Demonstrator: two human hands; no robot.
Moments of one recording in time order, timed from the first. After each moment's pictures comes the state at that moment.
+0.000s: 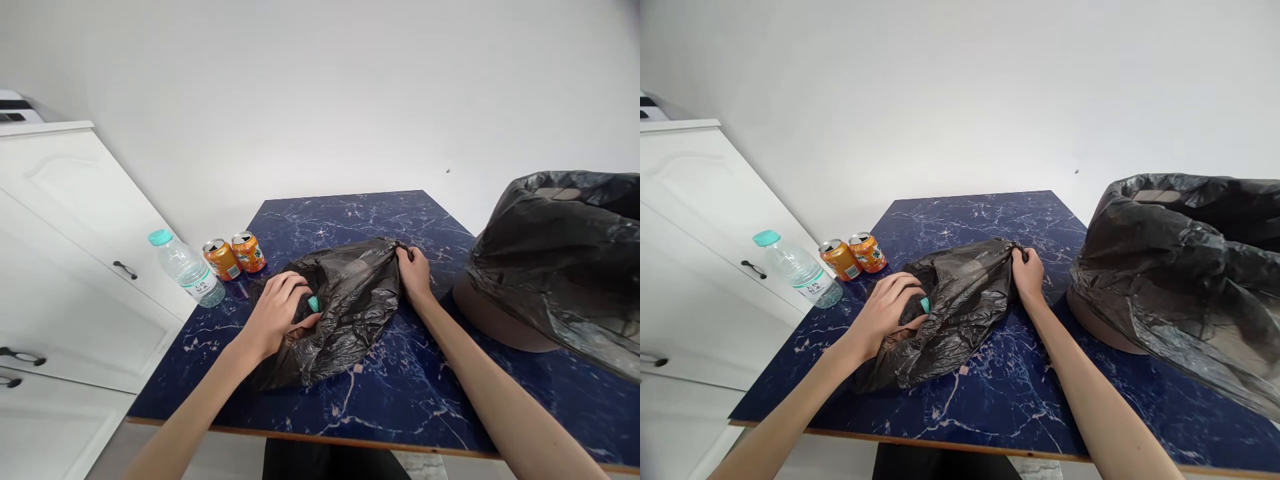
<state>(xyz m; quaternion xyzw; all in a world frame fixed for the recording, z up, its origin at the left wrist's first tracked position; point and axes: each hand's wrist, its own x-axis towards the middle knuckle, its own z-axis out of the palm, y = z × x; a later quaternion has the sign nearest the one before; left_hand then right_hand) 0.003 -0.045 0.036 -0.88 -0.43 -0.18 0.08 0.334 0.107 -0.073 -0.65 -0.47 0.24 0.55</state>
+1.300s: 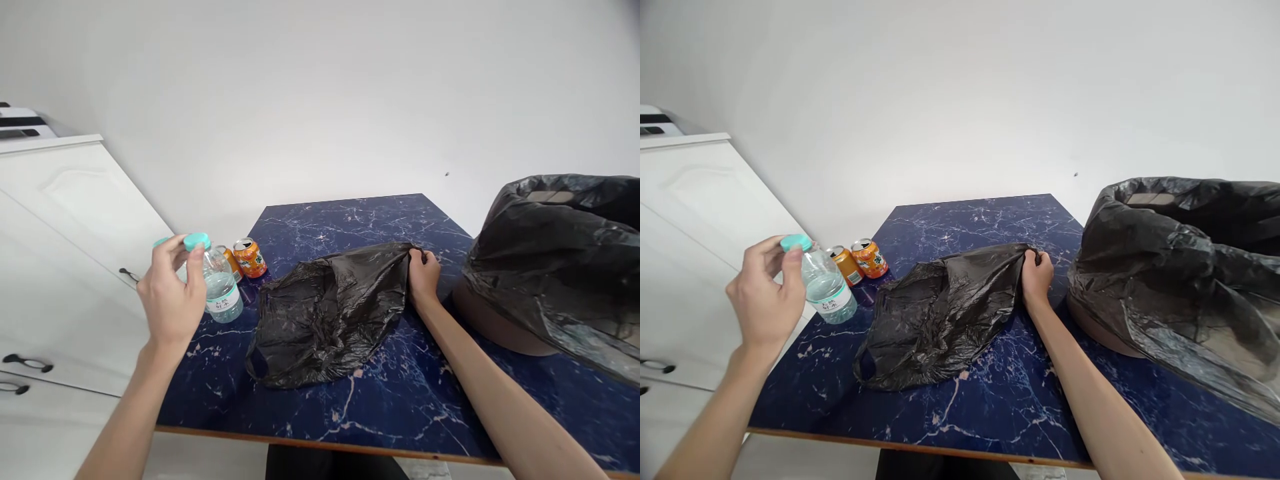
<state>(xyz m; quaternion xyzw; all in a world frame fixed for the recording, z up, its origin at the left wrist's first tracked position) -0.060 -0.055 0.128 -0.60 -0.57 -0.48 0.29 0.341 0.112 -0.073 -0.65 -0.35 0.24 0.63</state>
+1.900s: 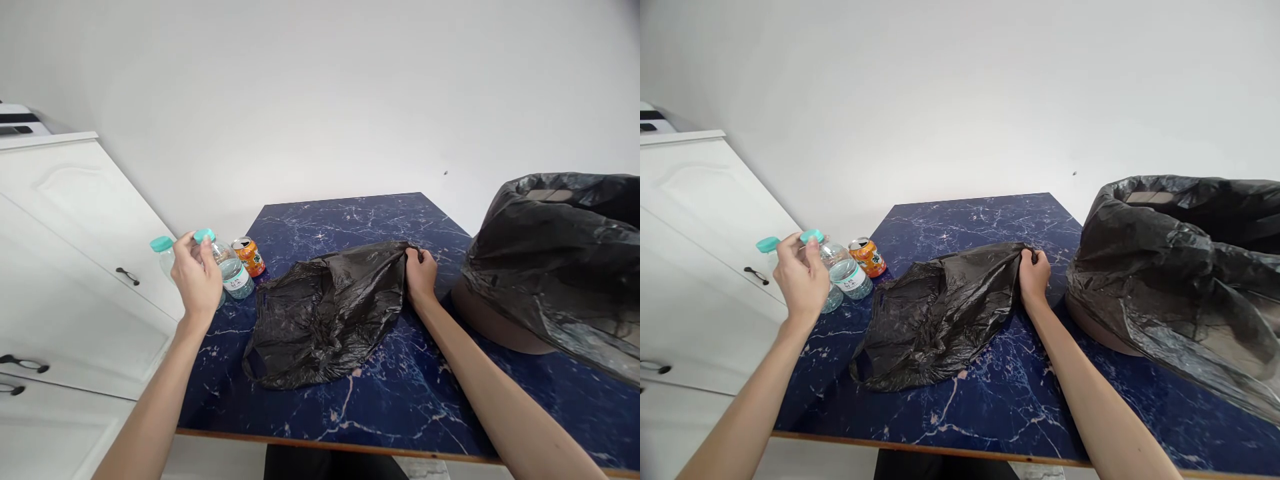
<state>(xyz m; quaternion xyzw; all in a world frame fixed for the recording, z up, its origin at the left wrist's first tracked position) -0.085 0.004 0.087 -0.56 -0.60 -0.52 0.23 0.340 0.112 -0.073 -0.65 -0.37 0.24 0.62</state>
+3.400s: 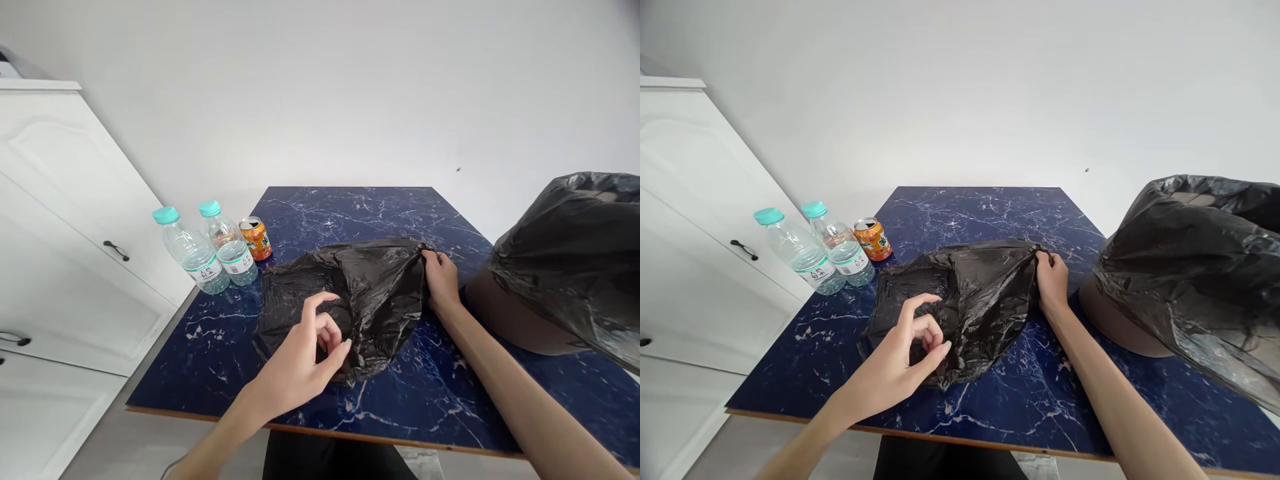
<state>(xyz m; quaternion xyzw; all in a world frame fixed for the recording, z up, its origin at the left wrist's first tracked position) 0.045 -0.123 0.050 -0.70 -0.49 -0.29 -0.42 0.333 0.064 -0.042 -0.66 -0.34 0.34 0.58</state>
